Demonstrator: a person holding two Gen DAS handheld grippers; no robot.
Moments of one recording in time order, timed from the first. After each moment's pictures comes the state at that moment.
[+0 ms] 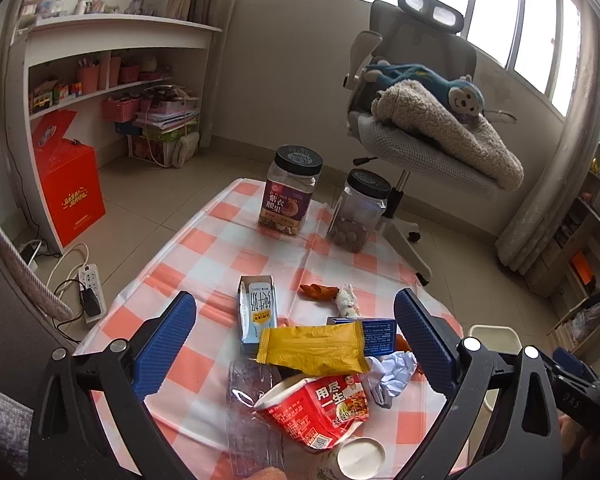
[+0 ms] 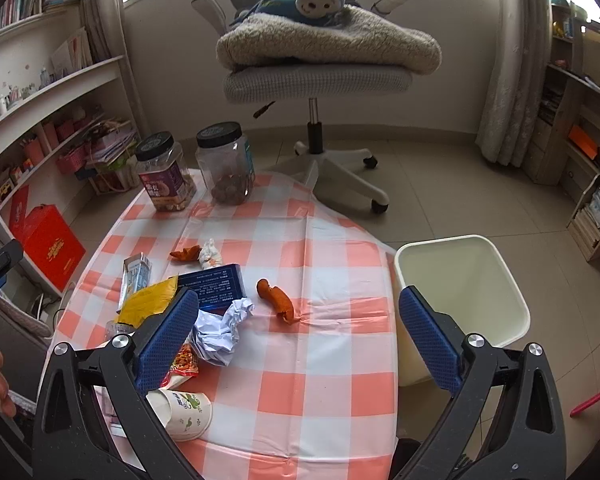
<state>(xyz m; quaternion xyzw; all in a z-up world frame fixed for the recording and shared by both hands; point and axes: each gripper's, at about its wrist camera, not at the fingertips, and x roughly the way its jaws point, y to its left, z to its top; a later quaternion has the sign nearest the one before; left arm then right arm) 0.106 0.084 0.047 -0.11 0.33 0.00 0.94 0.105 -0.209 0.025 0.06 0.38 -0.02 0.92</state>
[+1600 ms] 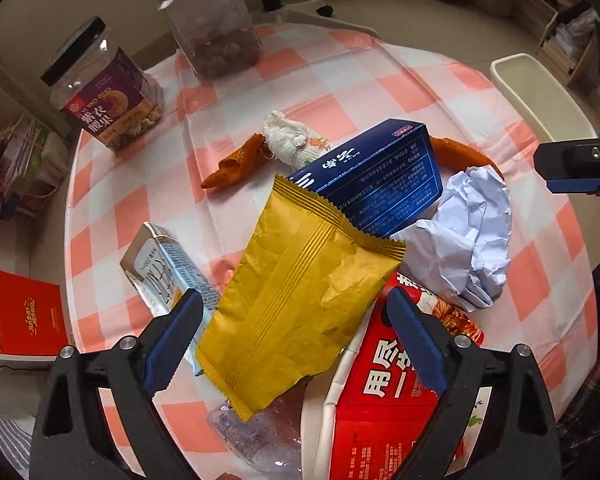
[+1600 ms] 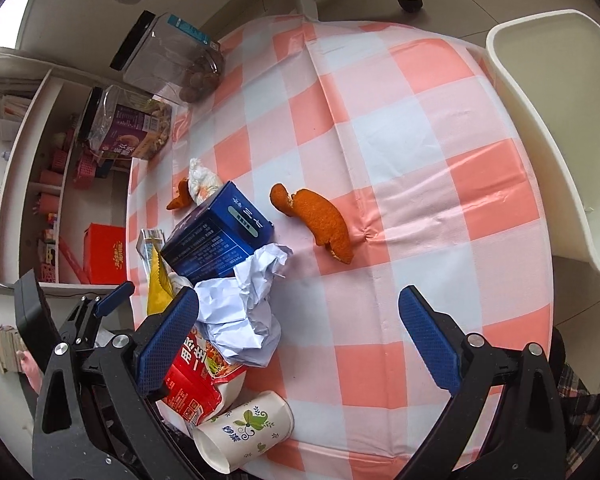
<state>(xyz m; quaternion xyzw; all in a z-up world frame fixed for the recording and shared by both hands) 0.232 -0.018 -0.110 0.23 0.56 -0.18 0.78 0.205 -0.241 -0.129 0.33 0.59 0.05 0.73</state>
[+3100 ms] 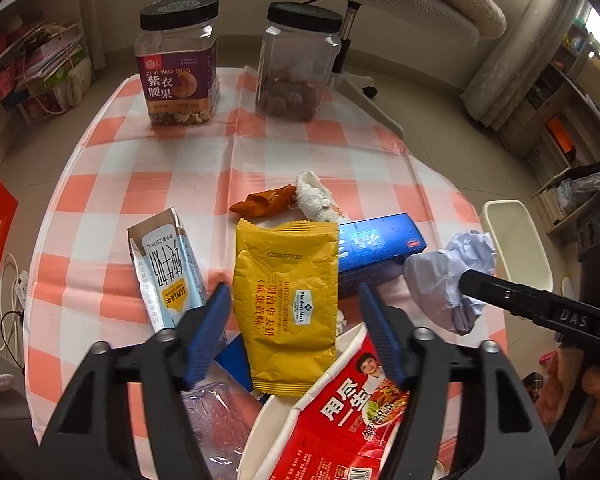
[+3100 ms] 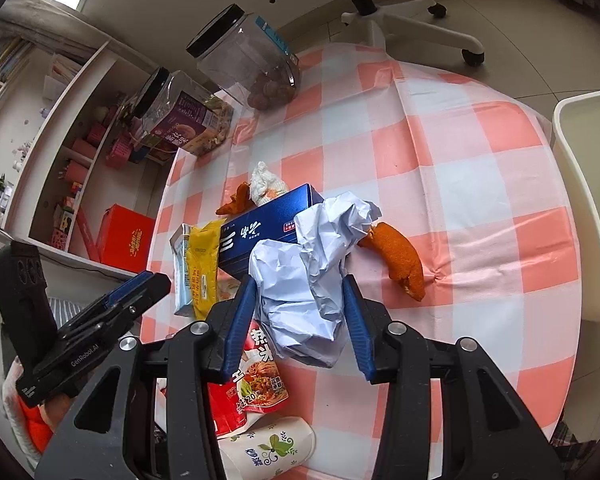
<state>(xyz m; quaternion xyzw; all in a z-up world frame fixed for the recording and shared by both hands) 0.233 0.026 -0.071 -0.01 0.52 -0.14 0.84 0.218 -0.202 -0.104 0.28 0.52 0.12 0.80</state>
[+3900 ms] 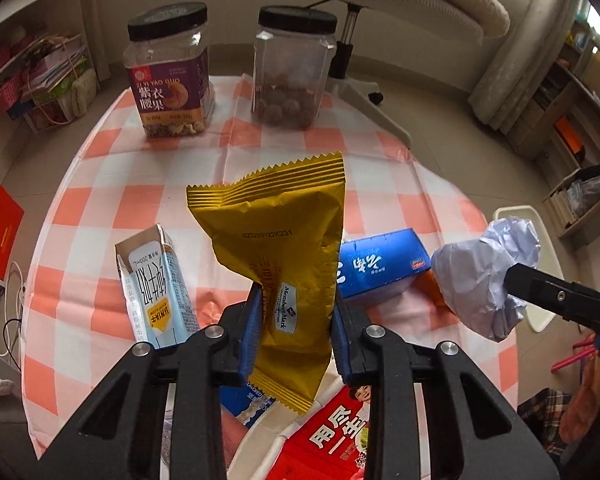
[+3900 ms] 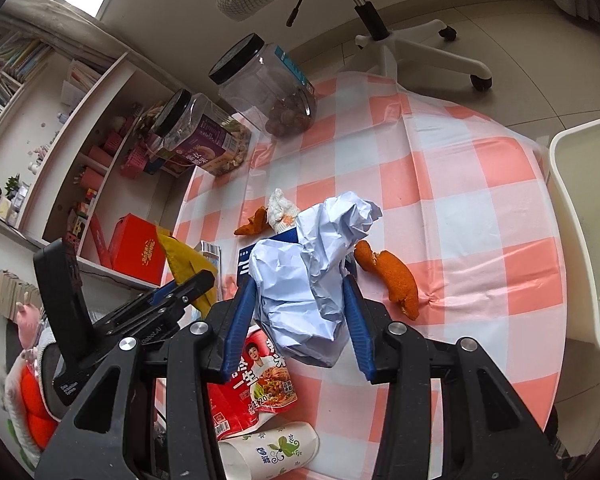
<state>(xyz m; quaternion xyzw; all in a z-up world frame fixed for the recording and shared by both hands) 0.237 0.009 -0.072 -0.01 0.49 -0.13 0.86 0.210 -0.217 -0.078 0.27 0.48 0.14 0.82</state>
